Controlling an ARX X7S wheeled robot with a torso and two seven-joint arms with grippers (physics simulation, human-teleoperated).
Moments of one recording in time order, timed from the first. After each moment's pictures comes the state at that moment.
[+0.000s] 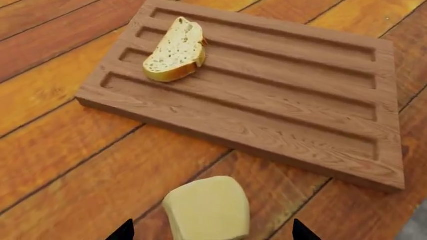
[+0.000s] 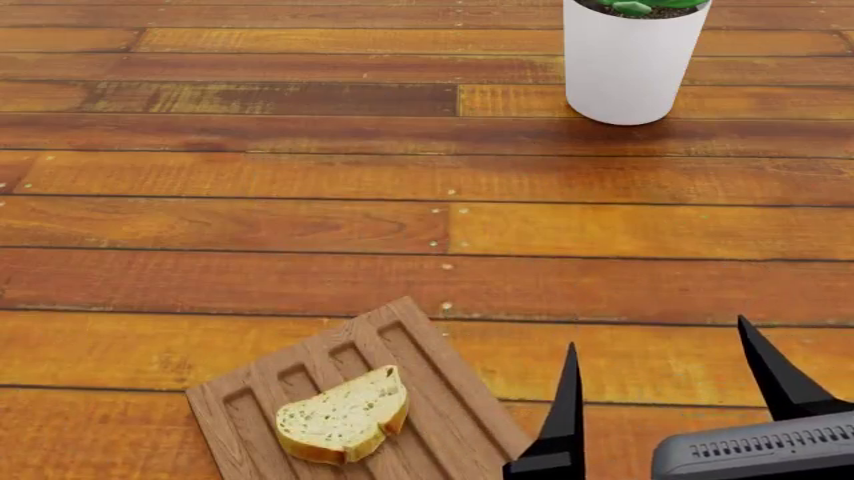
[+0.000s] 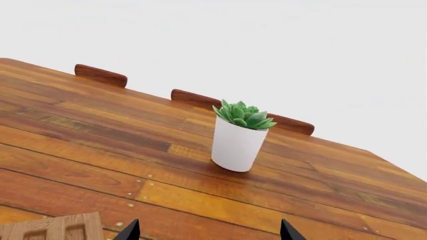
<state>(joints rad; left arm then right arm) -0.87 -1.12 0.51 0.92 -2.40 -0.98 -1.07 0.35 1.02 -0.40 -0.94 0.98 0.55 0.92</state>
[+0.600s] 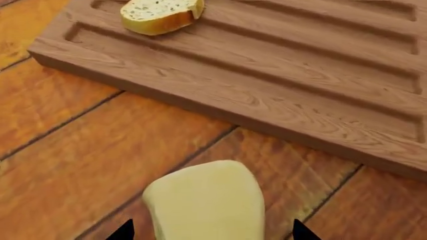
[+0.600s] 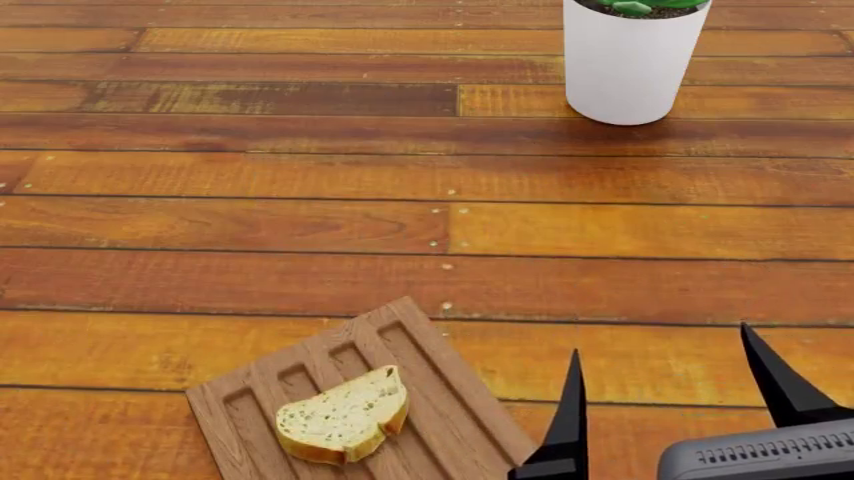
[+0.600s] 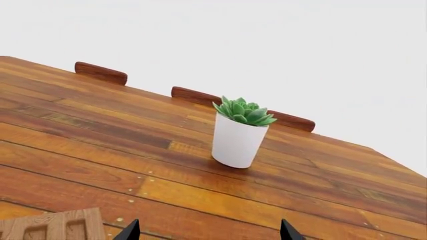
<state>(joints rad) -0.65 -1.02 0.54 0.84 -2.12 -1.04 -0.96 0.33 1.04 -0.40 -0.94 0.98 0.53 0.92</state>
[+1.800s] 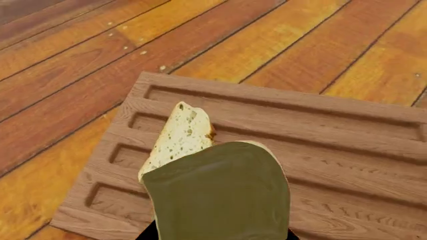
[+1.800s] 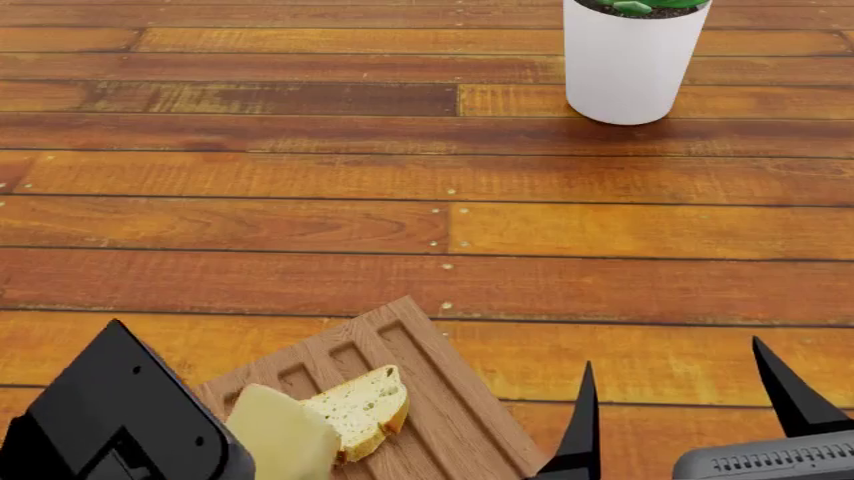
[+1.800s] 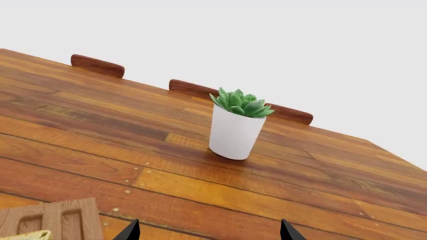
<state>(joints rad) -1.02 -0.68 0.65 0.51 -1.92 -1.20 -0.86 0.28 1.07 -0.40 -0.93 0.98 0.48 0.92</state>
